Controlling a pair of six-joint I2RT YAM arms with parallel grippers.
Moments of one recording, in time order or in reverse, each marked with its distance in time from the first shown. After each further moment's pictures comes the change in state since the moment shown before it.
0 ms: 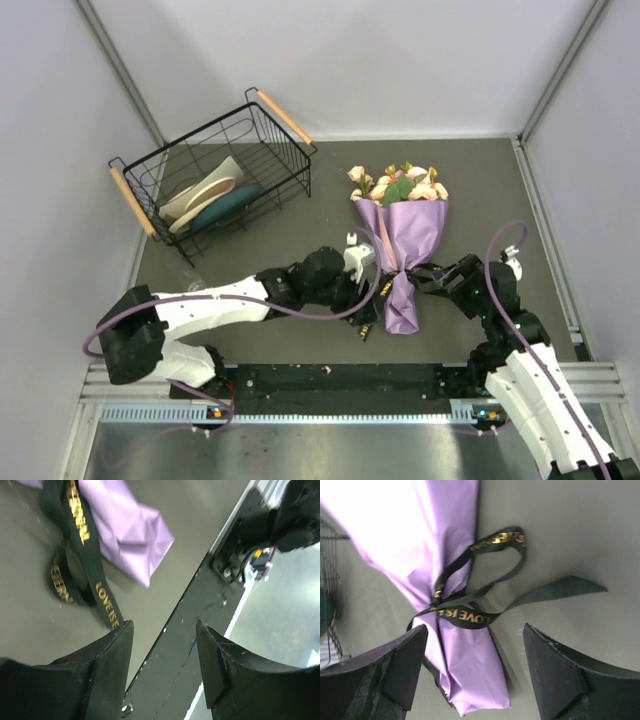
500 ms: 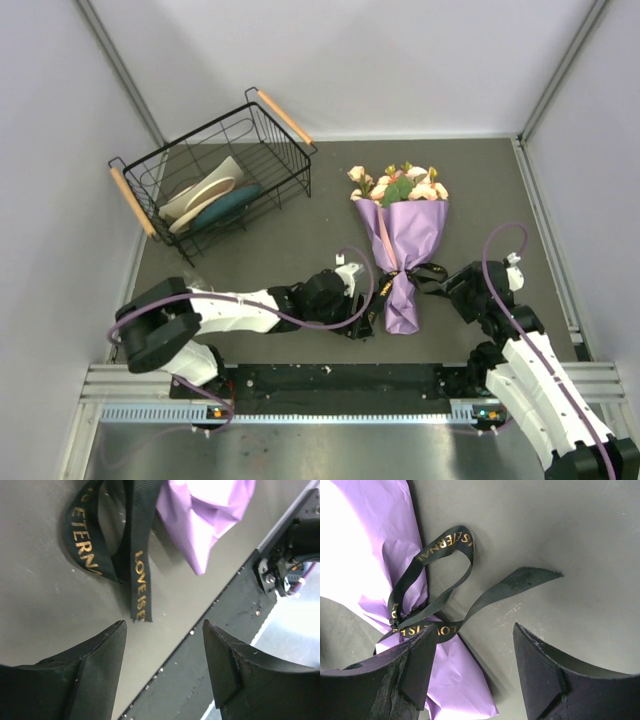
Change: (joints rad) left arm -0.051 0.088 -0.240 0.240 -0.074 -0.234; right arm -0.003 0.102 -0.021 -0.064 0.103 0.148
